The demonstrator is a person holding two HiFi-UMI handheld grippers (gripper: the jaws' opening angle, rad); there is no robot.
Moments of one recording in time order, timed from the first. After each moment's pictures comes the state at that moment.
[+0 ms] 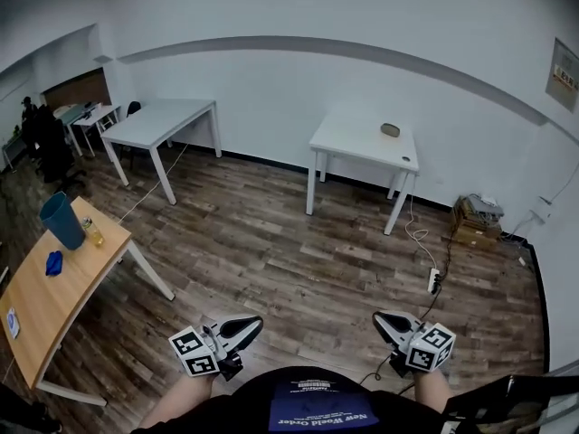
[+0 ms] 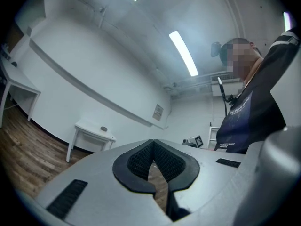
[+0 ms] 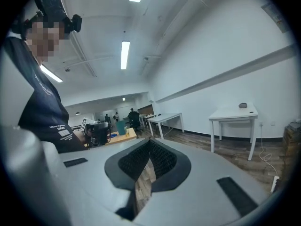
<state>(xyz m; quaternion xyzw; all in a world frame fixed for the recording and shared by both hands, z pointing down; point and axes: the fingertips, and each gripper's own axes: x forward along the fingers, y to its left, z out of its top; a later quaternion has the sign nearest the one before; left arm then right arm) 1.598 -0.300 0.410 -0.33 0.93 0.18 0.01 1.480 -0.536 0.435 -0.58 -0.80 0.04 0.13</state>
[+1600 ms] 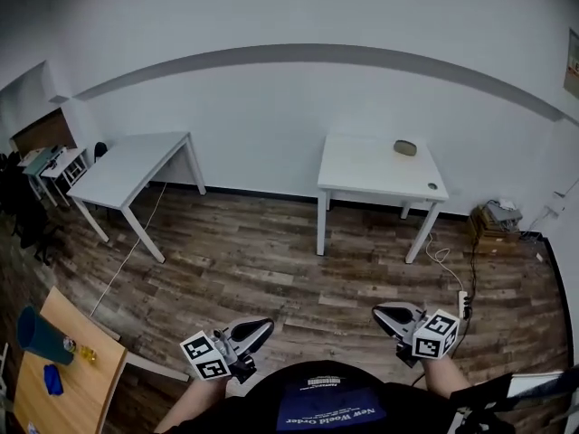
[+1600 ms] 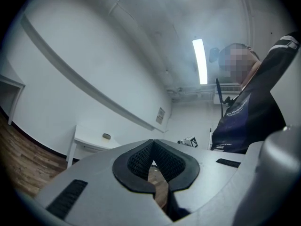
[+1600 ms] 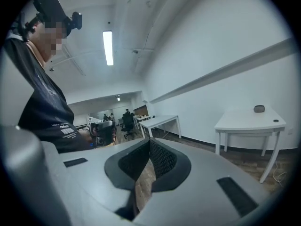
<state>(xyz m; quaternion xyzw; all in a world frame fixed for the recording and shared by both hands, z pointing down) 1.150 0.035 0.409 -0.41 0.89 0.19 0.01 1.061 -0.183 0.436 -0.57 -0.81 0.03 0.13</state>
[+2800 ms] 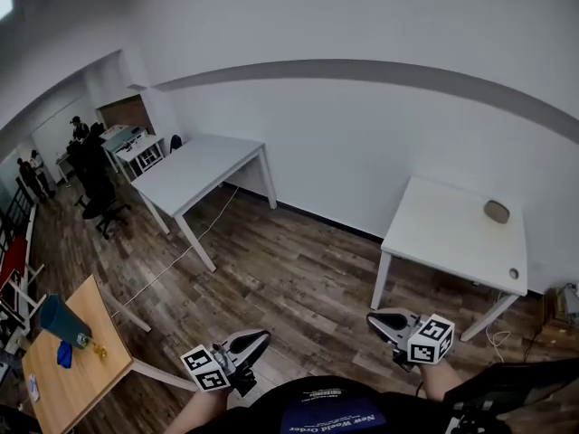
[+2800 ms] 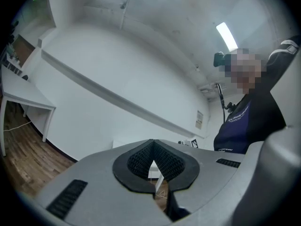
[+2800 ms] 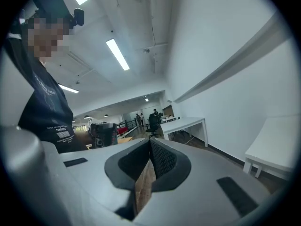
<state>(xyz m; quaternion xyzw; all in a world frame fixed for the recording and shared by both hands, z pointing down) 0.832 0.114 0.390 -0.20 0.96 0.18 0.01 0.664 -0.042 0.425 -0.74 -0.66 0.04 0.12</state>
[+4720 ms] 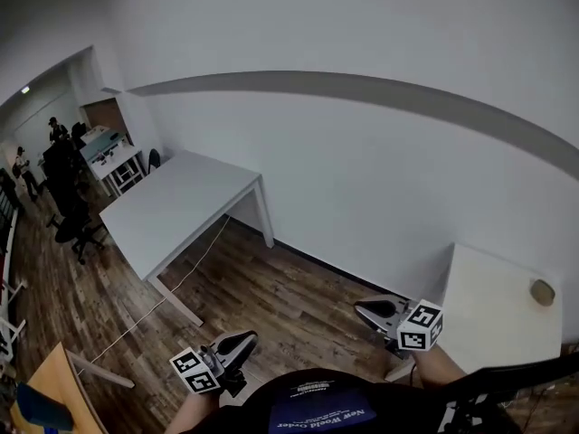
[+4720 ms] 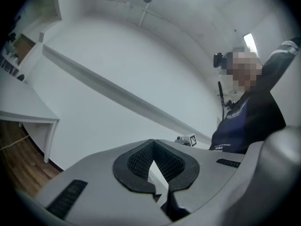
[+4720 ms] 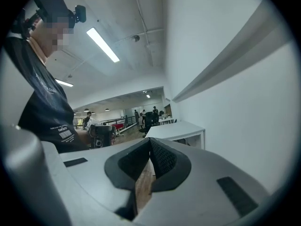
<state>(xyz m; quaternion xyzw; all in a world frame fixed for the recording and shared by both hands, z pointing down) 0.418 0.592 0.406 -0.17 0.97 0.19 0.03 0.233 0.452 0.411 -0.76 -0.64 0.00 0.10</state>
